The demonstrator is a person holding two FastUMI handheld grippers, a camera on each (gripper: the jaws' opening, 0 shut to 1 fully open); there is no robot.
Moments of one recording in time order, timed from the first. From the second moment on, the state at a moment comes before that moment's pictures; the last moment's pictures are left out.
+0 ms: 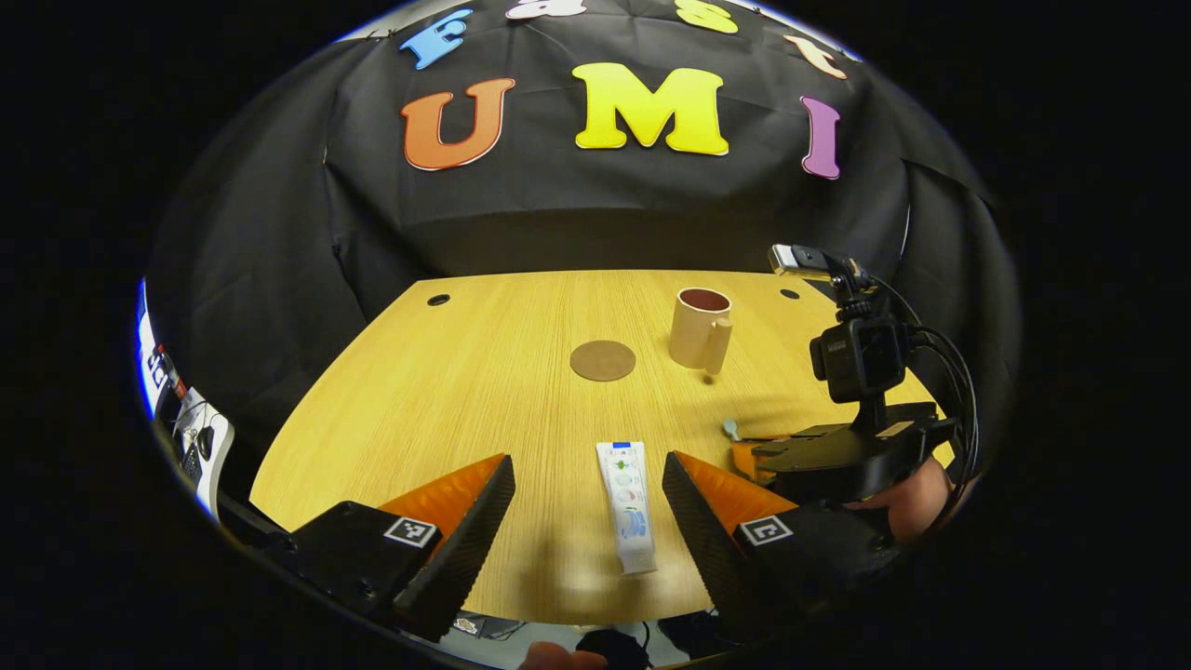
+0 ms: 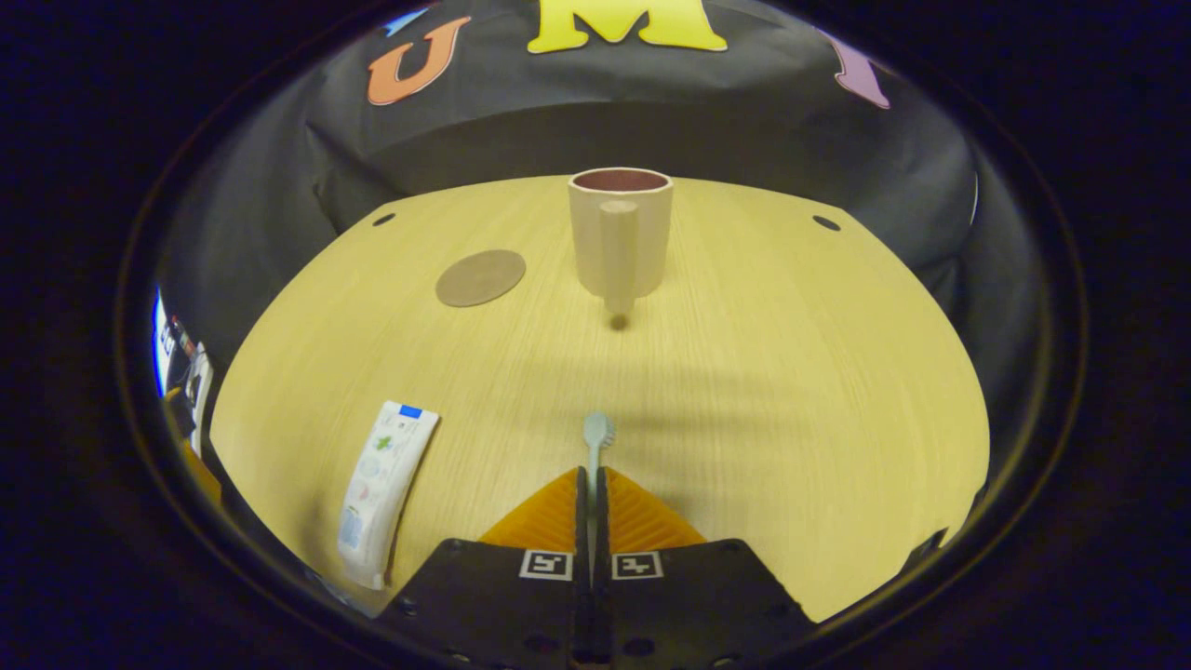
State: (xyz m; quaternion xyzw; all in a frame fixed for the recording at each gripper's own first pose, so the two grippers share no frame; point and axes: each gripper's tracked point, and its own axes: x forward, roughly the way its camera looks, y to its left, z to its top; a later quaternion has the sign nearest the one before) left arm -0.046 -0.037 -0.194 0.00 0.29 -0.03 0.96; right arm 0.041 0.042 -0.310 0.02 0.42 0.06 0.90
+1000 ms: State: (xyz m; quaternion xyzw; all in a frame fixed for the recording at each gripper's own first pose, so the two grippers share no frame) left arm -0.038 -0.069 -0.297 -0.01 0.36 -0.05 0.93; right arm 0.034 0.018 -0.264 0.05 0.40 0.07 0.91
